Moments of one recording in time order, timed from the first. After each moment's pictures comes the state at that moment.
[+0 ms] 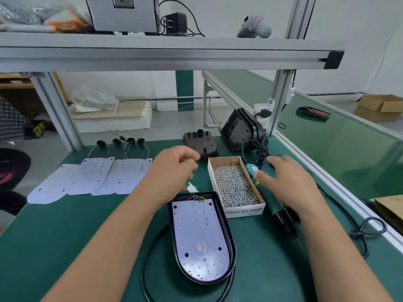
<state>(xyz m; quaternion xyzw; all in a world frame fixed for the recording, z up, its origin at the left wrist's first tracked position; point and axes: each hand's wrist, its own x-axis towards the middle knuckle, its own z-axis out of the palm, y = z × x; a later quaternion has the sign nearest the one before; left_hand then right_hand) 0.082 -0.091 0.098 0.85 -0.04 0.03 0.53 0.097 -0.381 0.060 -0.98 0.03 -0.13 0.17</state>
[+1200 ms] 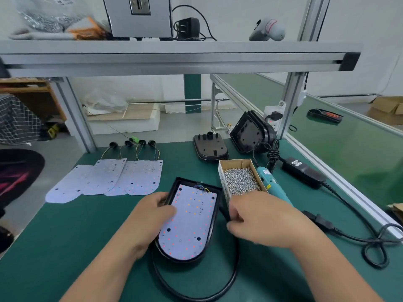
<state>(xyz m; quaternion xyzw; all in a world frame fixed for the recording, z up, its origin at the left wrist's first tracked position) 0.034 -0.035 0.037 0.78 0.09 -0.08 0.62 0.045 -0.298 0.075 -0.96 -0.24 0.07 0.09</state>
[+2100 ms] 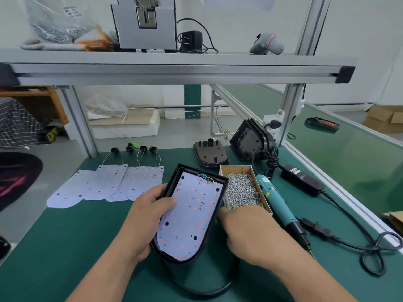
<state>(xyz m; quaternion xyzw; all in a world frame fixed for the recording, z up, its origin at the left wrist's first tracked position) 0.036 -0.031 0.040 0.66 0.02 -0.01 0.76 0.034 -0.265 0.066 -0.97 -0.25 0.05 -0.05</state>
